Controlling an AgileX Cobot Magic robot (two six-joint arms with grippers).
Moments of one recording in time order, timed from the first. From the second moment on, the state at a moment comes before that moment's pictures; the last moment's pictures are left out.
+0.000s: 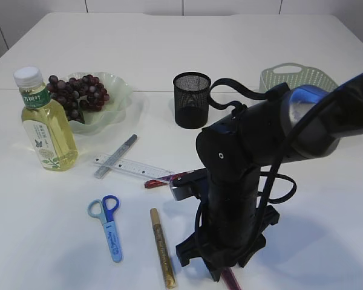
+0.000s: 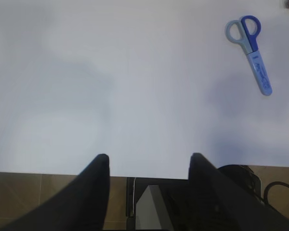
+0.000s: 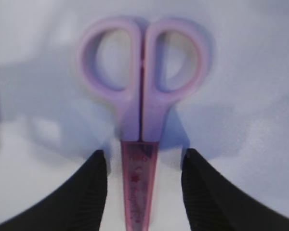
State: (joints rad) left arm -0.16 0.82 -0.85 0.00 1.24 -0.25; right arm 0.71 1.99 -1.16 0.06 0.90 0.26
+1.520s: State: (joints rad) left arm -0.16 0.82 -0.85 0.01 1.24 -0.25; right arm 0.71 1.99 -1.16 0.09 0.87 0.26
